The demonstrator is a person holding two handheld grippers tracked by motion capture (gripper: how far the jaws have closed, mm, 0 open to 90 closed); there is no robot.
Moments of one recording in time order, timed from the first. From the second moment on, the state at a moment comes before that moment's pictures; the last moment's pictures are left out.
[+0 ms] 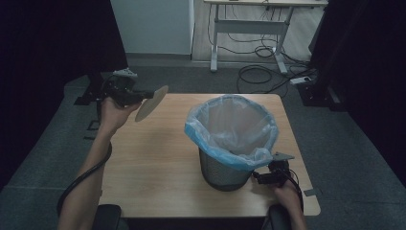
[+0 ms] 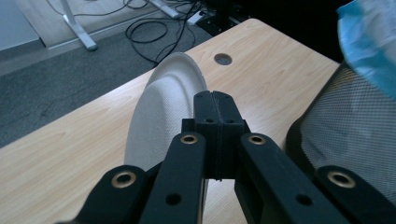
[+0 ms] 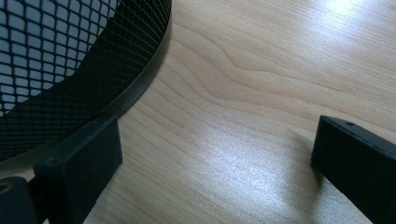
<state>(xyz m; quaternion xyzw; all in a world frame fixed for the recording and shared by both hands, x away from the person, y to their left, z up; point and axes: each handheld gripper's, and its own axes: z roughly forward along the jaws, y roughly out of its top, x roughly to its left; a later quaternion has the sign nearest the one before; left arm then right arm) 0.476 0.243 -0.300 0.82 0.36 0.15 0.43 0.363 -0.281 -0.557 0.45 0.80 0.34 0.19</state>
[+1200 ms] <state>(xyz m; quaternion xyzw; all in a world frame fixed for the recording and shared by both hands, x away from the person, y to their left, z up) 0.428 0.142 -0.195 0.85 0.23 0.12 0.46 0.363 -0.281 -0.557 0.45 0.80 0.34 0.19</state>
